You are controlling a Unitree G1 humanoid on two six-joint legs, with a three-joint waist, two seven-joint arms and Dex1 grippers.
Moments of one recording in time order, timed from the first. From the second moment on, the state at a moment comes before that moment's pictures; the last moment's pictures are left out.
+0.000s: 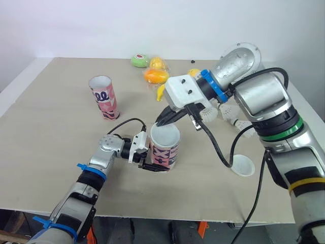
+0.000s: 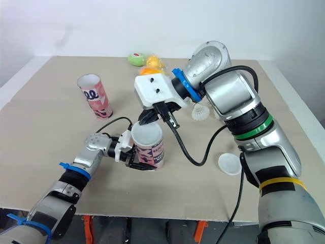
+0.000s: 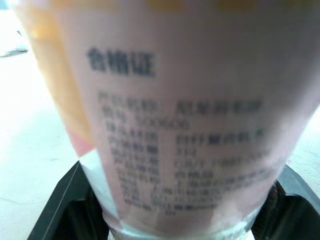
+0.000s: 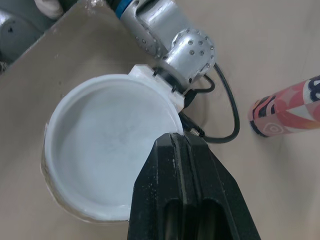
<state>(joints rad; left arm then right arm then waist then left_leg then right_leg) -0.66 0.29 -0.25 0.58 -0.25 -0.20 -1.49 -1.28 -0.65 0.51 0.04 0.15 0.33 1.57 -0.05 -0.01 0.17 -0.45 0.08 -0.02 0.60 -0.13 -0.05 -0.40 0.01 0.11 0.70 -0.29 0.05</state>
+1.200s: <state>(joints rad) -0.67 0.28 -0.24 0.63 -0.25 -0.20 -1.50 -1.42 -0.70 0.70 0.15 0.25 0.20 1.57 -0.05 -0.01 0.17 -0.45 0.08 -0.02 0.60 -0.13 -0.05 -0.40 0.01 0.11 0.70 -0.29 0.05</state>
